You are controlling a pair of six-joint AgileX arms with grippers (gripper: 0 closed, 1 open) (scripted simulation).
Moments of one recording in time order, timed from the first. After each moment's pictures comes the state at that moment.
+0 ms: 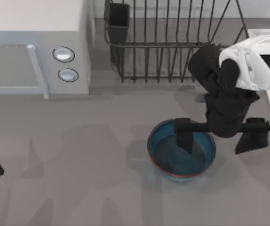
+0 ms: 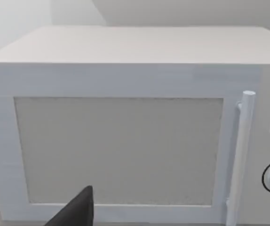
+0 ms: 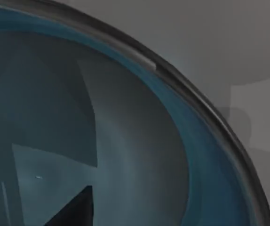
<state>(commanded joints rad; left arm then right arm) 0.00 0.00 0.00 0.00 0.00 0.00 0.51 1.99 1.30 -0.88 0.00 0.53</state>
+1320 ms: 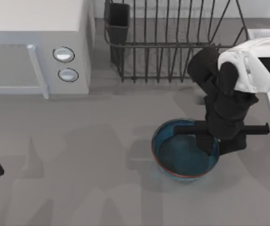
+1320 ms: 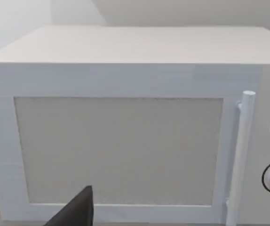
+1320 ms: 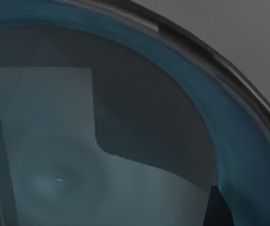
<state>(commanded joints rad) 0.00 0.00 0.00 0.00 0.00 0.00 0.51 1.99 1.29 -0.87 0.00 0.53</state>
